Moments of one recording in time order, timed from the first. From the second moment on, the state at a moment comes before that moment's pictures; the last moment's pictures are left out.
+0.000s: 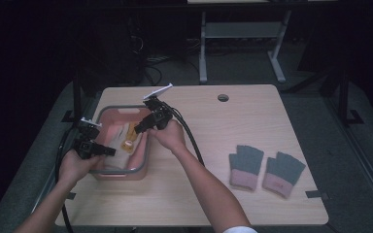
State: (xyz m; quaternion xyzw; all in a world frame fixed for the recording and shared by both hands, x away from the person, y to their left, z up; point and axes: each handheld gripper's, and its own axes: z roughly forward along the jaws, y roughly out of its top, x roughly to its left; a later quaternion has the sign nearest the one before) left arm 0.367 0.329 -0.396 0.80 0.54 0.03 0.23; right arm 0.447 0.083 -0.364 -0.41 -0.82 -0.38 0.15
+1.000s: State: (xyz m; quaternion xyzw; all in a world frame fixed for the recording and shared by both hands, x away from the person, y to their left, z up) left arm 0.364 0.326 -0.362 0.75 0.53 0.01 0.40; right arm 0.447 0.037 -0.354 -0.41 -0.79 -0.43 0.17
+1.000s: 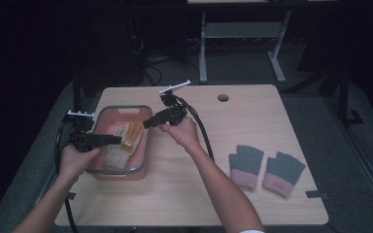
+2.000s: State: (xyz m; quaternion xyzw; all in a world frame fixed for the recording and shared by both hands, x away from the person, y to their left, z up) left arm 0.366 0.293 -0.348 0.76 0.49 0.01 0.43; right arm 0.444 -0.018 -0.352 -0.44 -0.76 -0.44 0.16
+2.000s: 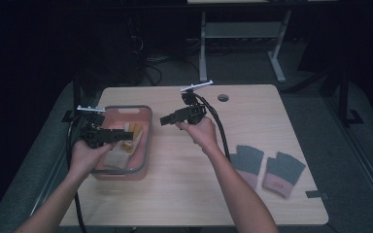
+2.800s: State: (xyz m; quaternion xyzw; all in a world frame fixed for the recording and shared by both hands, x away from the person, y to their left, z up) left arm 0.366 0.258 -0.343 0.78 0.46 0.01 0.43; right arm 0.433 -0.066 -0.354 -0.46 -0.75 -0.45 0.15
